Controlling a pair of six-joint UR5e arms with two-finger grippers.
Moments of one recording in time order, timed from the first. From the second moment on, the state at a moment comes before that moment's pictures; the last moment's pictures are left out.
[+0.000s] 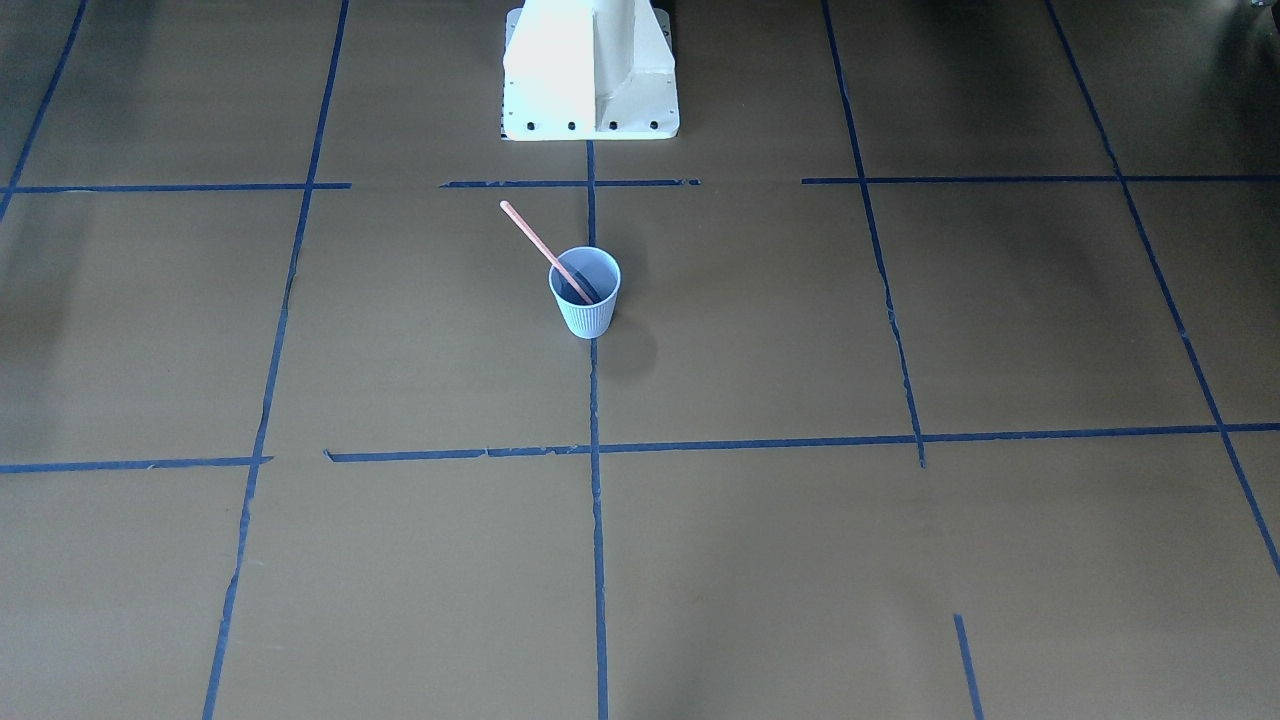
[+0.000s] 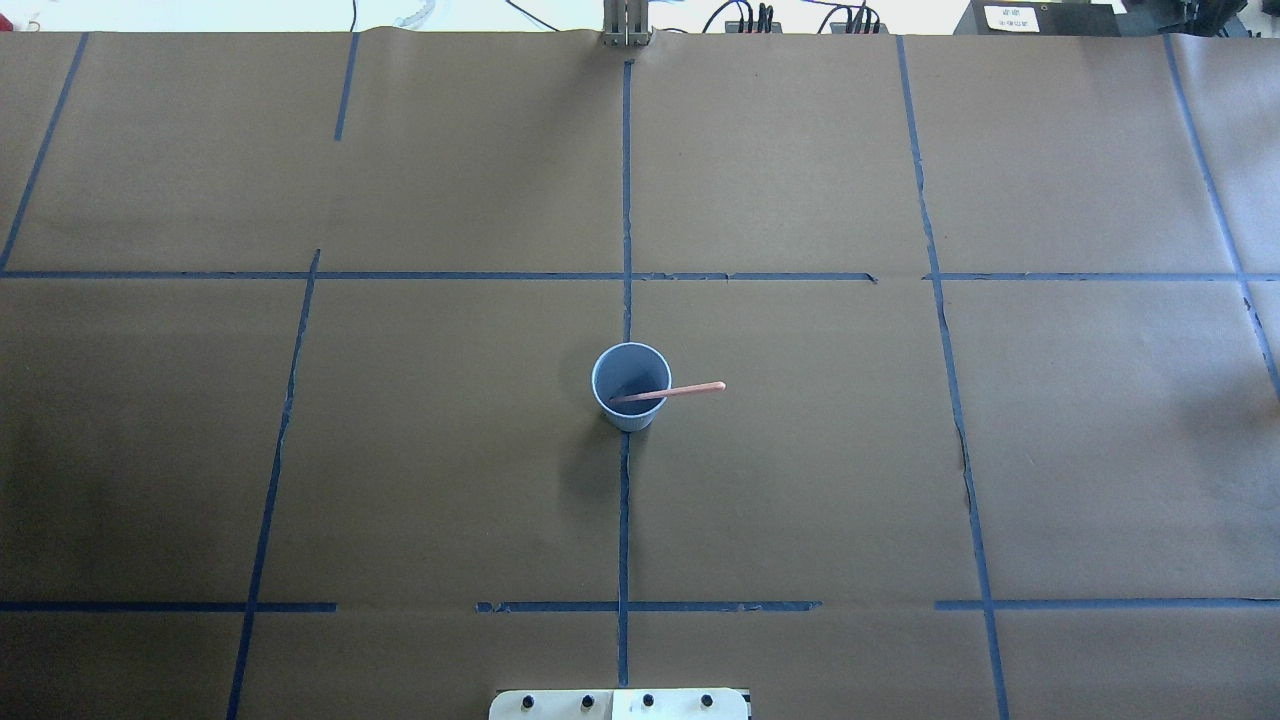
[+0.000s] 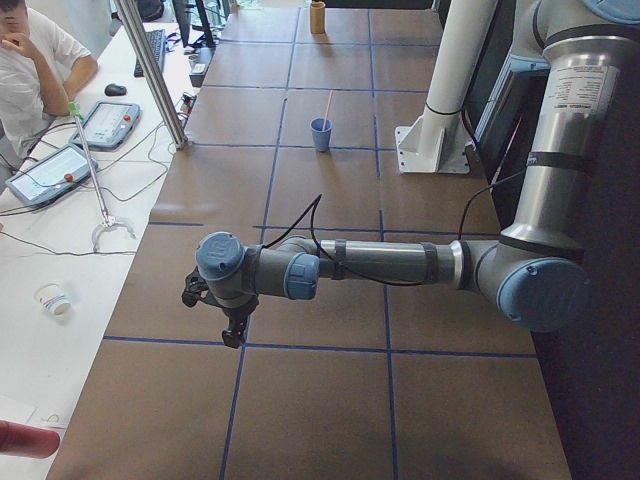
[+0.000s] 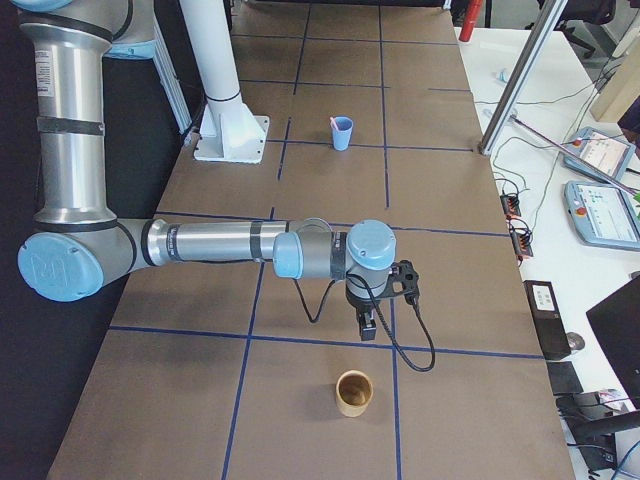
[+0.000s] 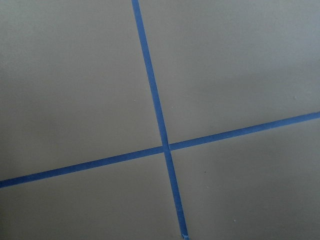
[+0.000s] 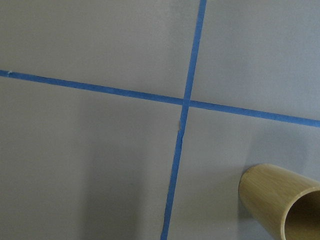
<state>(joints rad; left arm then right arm) -1.55 -1.69 -1.46 -1.65 -2.41 0.13 1.58 -1.64 1.72 -1.59 2.37 -0.13</state>
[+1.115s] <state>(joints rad) -1.55 -1.55 -1.53 -1.69 -2.41 0.12 1.58 -1.68 1.75 -1.59 2.37 -0.12</state>
